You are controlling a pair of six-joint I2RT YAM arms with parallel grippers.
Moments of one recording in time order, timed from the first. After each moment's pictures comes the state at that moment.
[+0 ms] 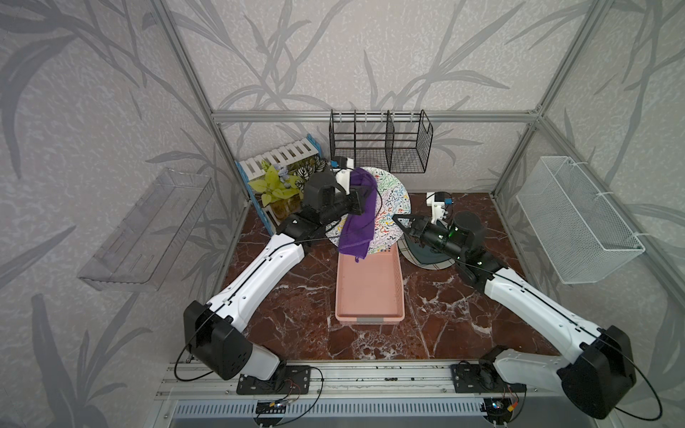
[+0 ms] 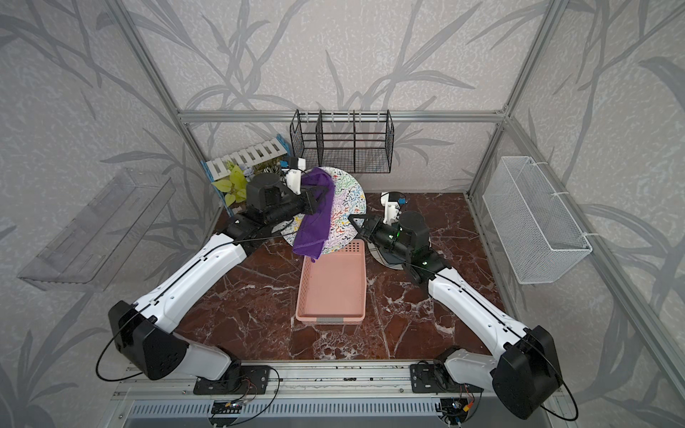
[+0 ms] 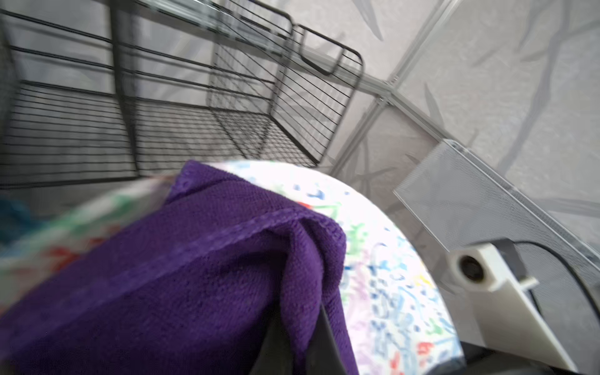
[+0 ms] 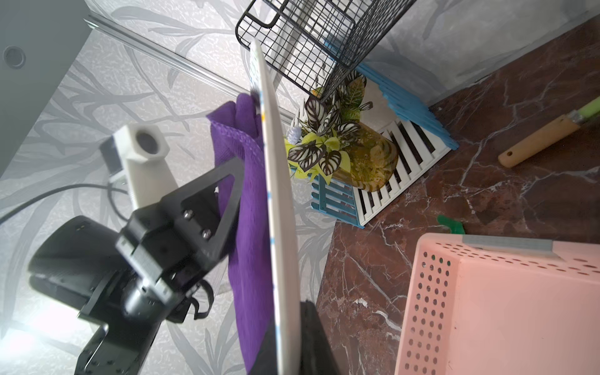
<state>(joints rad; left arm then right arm) -0.44 1.45 1.45 -0.21 0.15 -0.40 0.53 1.22 0.95 0.22 -0.42 1.11</state>
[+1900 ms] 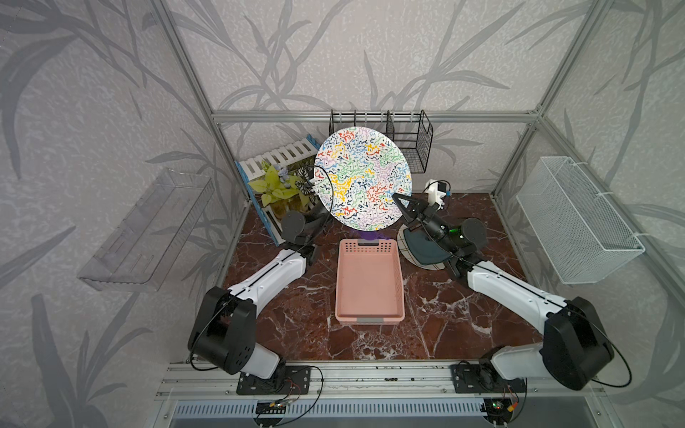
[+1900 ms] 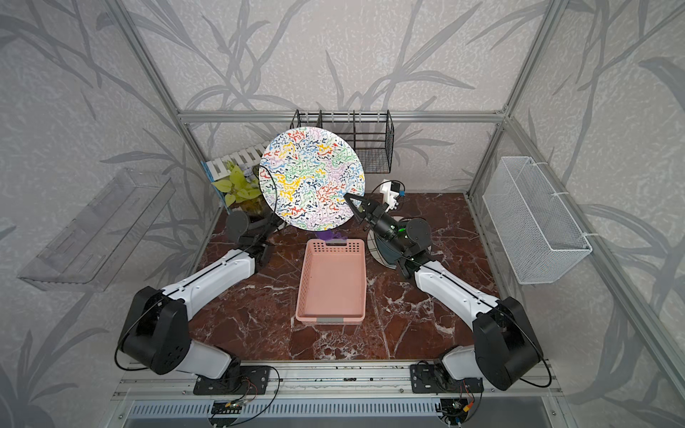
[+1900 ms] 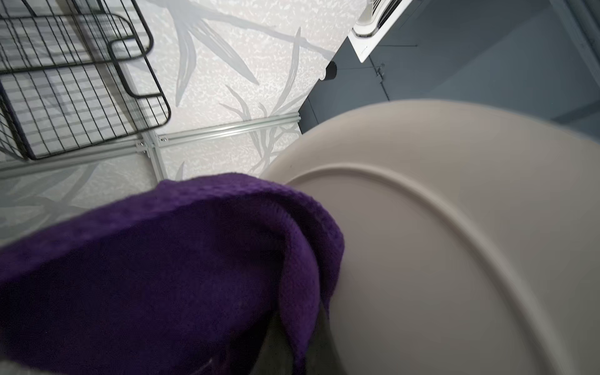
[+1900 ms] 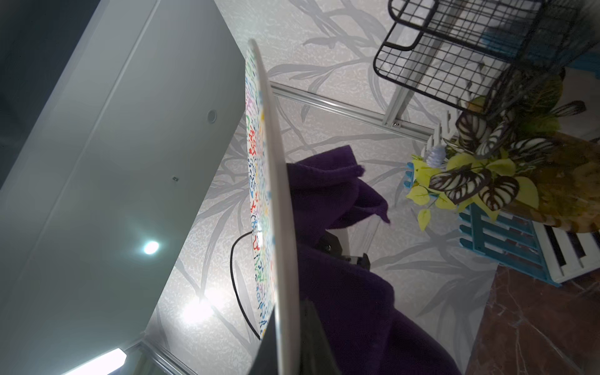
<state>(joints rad) -0.45 1.49 1.03 1.13 0.44 -1.81 0.48 1.40 0.92 0.99 -0.48 1.57</state>
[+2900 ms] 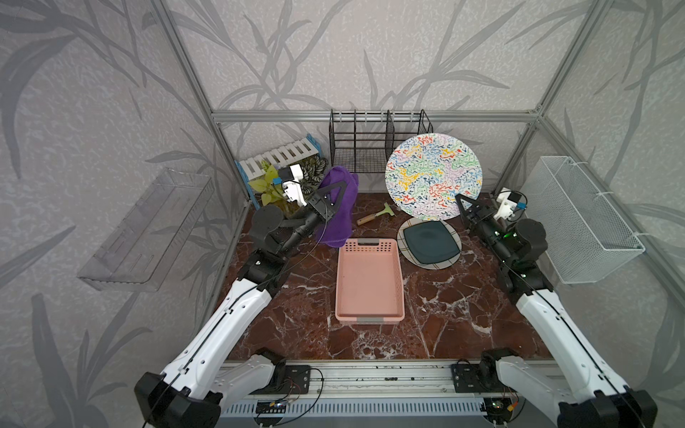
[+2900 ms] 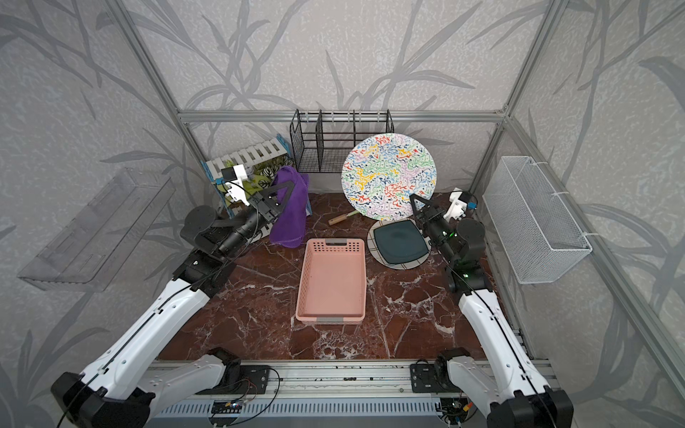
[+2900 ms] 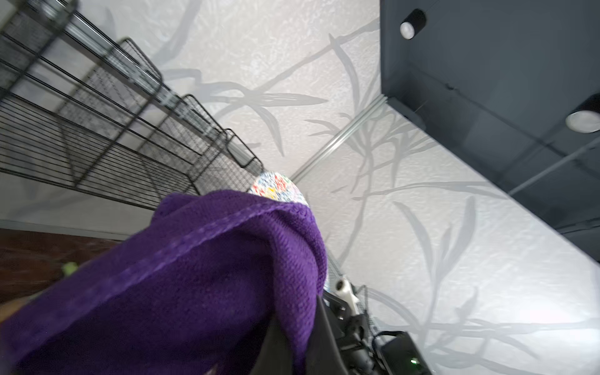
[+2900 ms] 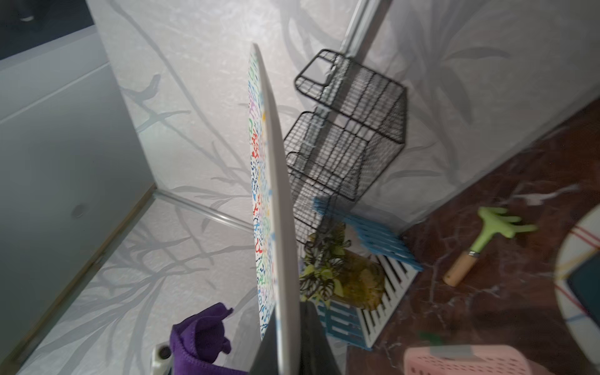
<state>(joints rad) -0.39 1.06 1.10 0.14 0.25 -0.87 0.11 0.90 0.79 0.16 -0.30 1.24</state>
